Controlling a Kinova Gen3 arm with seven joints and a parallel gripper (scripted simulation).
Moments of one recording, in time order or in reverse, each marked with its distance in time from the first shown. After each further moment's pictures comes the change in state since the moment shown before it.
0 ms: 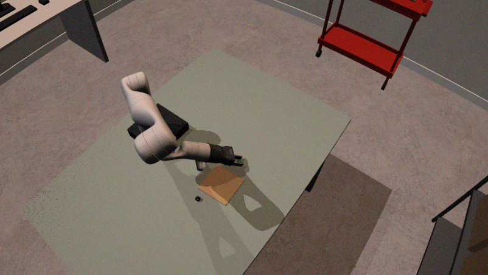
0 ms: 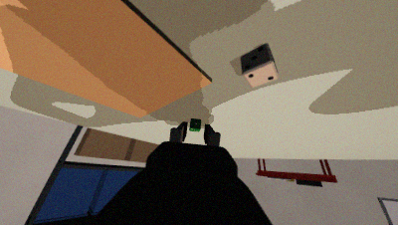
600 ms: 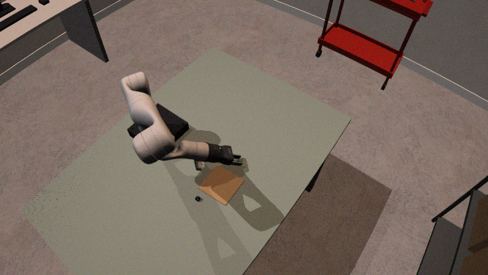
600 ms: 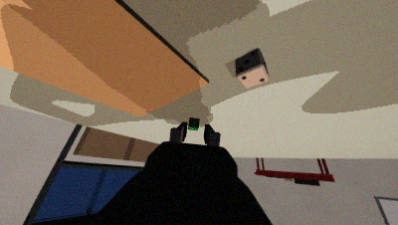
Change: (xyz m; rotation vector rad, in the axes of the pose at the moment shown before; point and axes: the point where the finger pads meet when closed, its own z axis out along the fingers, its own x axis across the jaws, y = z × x) arm 0.003 0.000 -0.006 -0.002 0.007 -0.003
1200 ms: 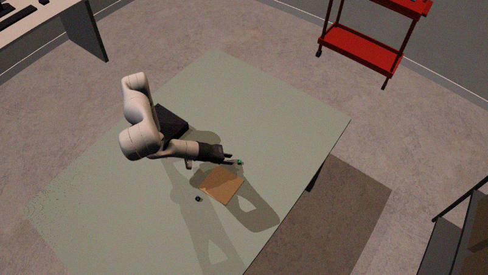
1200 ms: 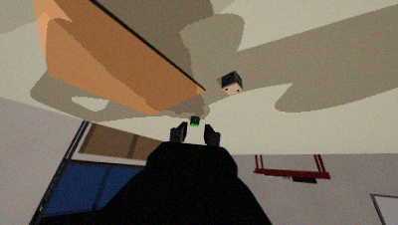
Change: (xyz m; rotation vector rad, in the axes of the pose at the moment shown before) arm 0.000 -0.001 -0.043 0.002 -0.002 0.003
